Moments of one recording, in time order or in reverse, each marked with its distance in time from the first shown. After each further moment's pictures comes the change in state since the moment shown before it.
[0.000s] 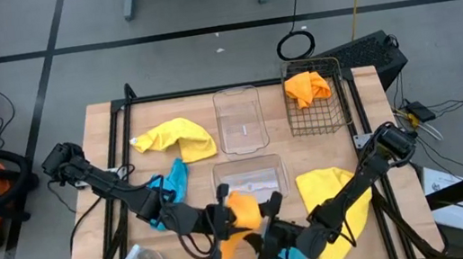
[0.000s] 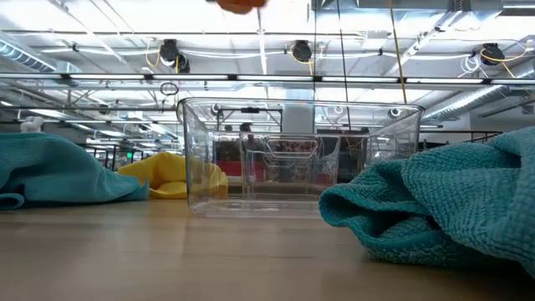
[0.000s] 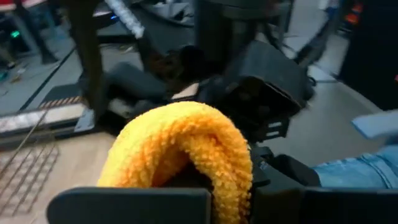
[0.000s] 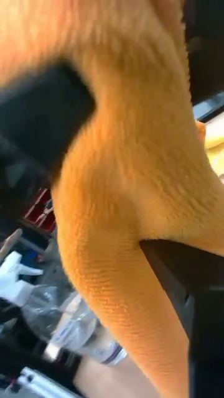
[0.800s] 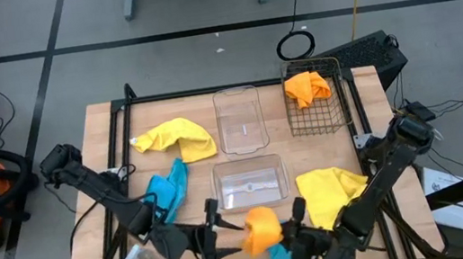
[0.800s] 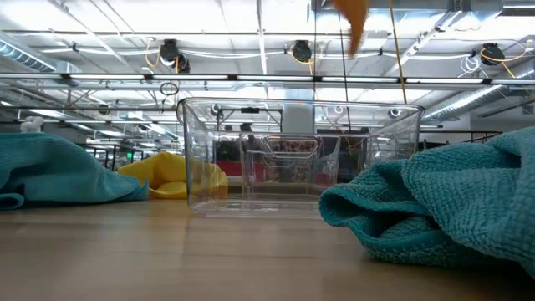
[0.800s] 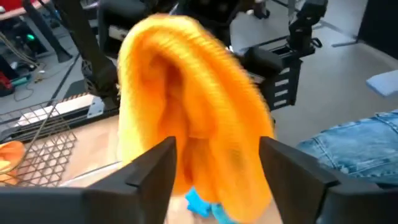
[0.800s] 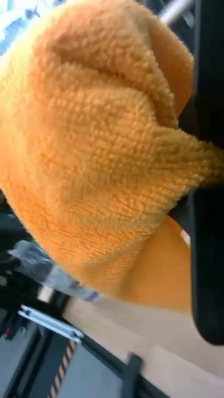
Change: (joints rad) left arm -0.133 -0.007 0.000 -0.122 -0.182 0.029; right arm 0.149 -0.173 0.000 -0.544 0.029 0.381
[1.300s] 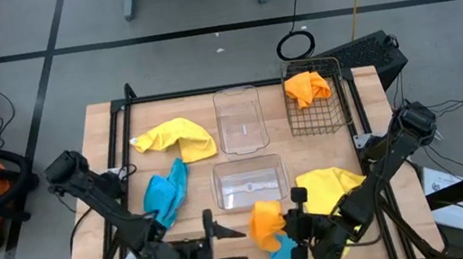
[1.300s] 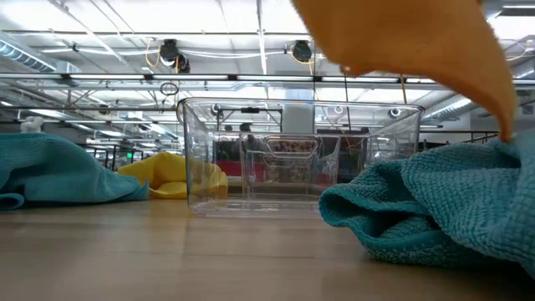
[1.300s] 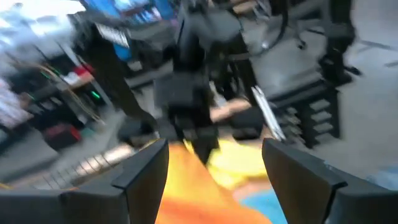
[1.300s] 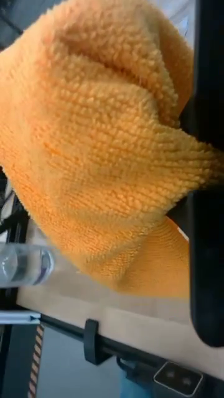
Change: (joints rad) left arm -0.092 0.097 -0.001 0.352 -0.249 0.292; right arm -0.063 -0.069 0.000 -0.453 -0.252 0.591
